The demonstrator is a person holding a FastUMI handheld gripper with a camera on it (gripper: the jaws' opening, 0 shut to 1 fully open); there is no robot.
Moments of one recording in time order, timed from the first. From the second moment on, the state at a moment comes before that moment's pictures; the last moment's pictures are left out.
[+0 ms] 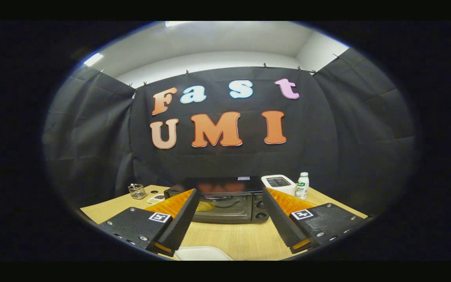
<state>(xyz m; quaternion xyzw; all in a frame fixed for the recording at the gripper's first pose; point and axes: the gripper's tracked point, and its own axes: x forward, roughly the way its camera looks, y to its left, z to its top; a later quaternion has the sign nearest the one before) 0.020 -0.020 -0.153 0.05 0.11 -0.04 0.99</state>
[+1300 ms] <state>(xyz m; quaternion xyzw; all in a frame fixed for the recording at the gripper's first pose) -0.054 0.030 -0.065 0.05 0.05 0.02 1.00</state>
